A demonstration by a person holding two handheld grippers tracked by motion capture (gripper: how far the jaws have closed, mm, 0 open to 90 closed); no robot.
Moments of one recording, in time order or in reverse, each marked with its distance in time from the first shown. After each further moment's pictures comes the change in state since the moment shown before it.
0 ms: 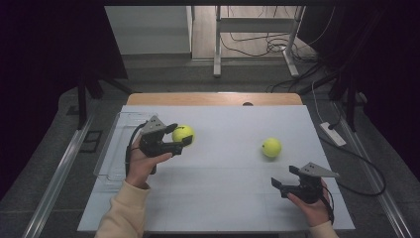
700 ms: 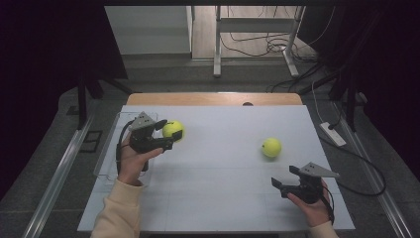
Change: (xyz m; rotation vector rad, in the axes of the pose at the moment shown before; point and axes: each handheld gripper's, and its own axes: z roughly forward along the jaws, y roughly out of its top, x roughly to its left) left arm 0.020 0.000 -0.014 -0.015 0.055 -0.039; right arm 0.000 0.000 0.000 -0.001 -0.003 0.000
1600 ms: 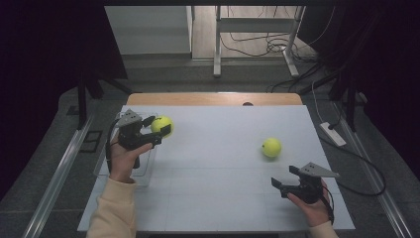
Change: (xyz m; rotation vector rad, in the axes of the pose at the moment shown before) left arm 0.026 -0.003 -0.016 -0.042 0.068 -0.061; right arm 0.000 0.000 0.000 0.000 0.002 0.004
